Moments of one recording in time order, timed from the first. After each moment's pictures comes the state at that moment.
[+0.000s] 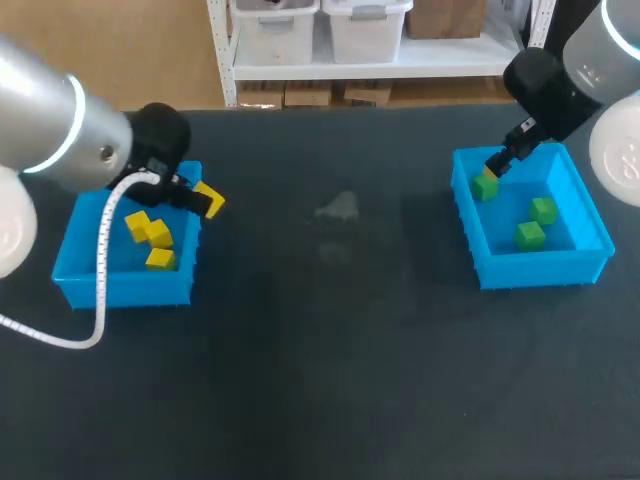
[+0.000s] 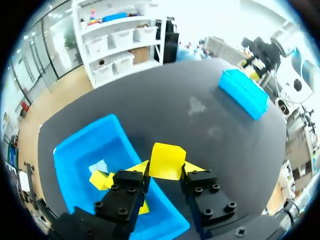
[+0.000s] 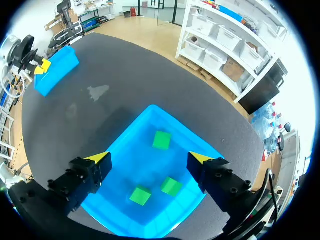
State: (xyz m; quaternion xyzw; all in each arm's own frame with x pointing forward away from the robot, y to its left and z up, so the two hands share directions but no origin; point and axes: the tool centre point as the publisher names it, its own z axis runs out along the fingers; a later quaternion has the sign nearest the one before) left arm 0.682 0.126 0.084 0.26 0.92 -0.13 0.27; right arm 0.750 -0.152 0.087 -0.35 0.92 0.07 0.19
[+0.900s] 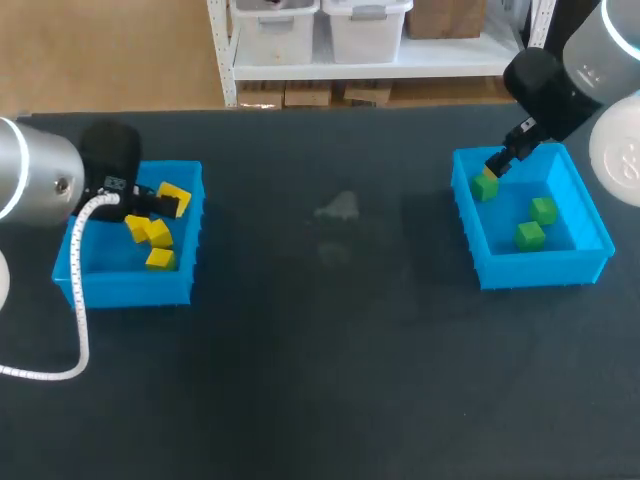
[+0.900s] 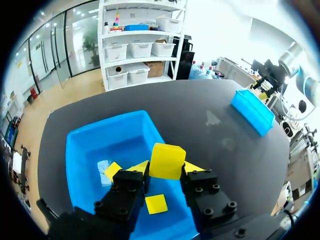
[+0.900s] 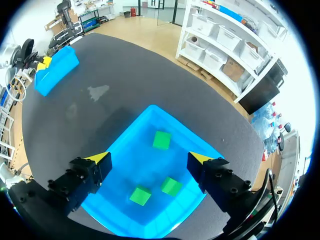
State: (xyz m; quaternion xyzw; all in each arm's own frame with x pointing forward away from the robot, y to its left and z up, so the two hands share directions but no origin) left arm 0.688 0.166 0.076 0.19 0.92 -0.14 0.32; right arm 0.750 -0.152 0.087 -0.35 0.92 0.07 0.19
